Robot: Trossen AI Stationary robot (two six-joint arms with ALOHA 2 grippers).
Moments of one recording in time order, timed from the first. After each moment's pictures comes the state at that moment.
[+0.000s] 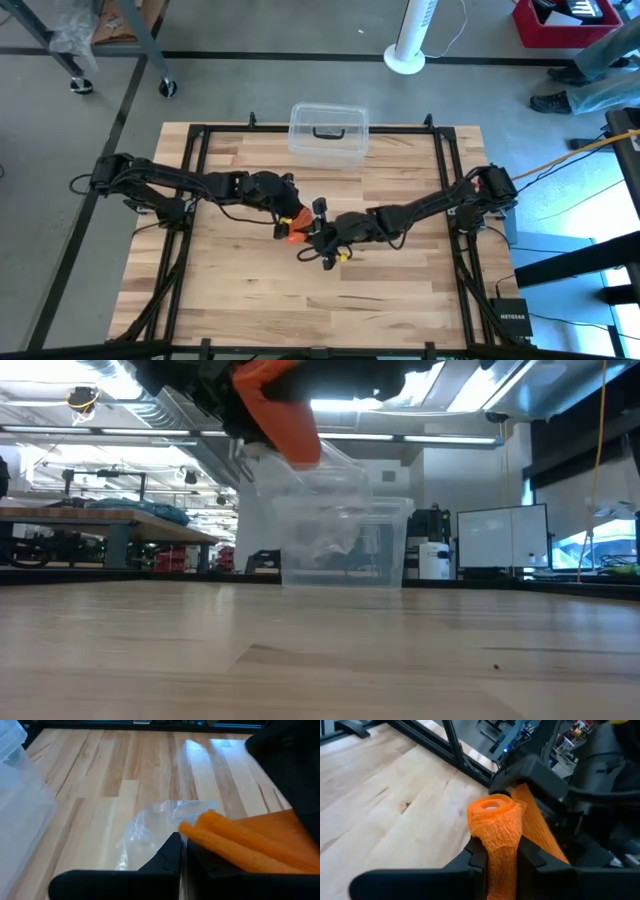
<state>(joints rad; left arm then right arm) 0.00 1.36 0.85 -0.01 0.02 -0.02 0.25 1.76 1.14 0.28 0.24 -0.50</state>
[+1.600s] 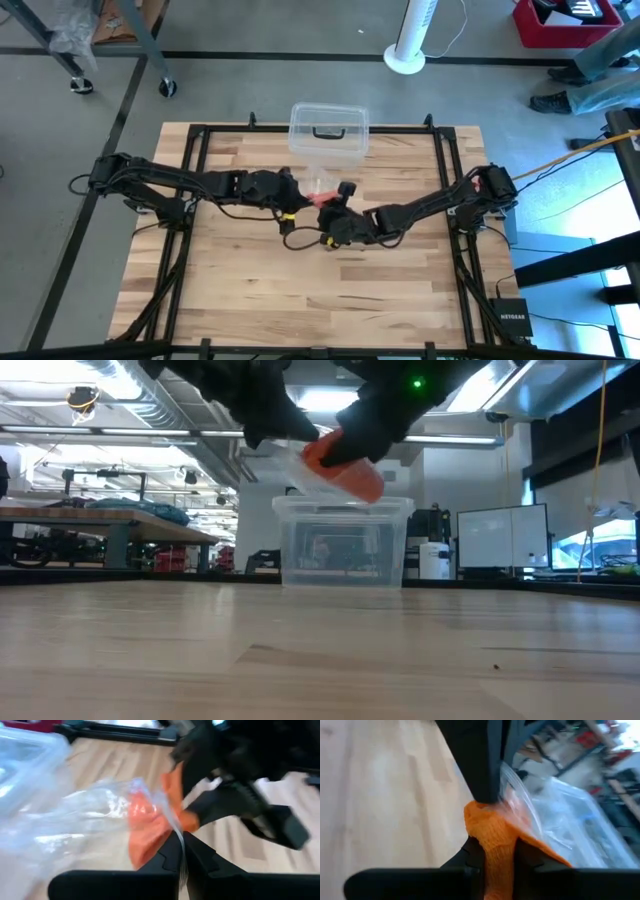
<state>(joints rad) -0.01 1.35 0.90 -0.04 -0.11 -0.11 0.23 1.75 1.14 -0.03 0.82 -0.13</state>
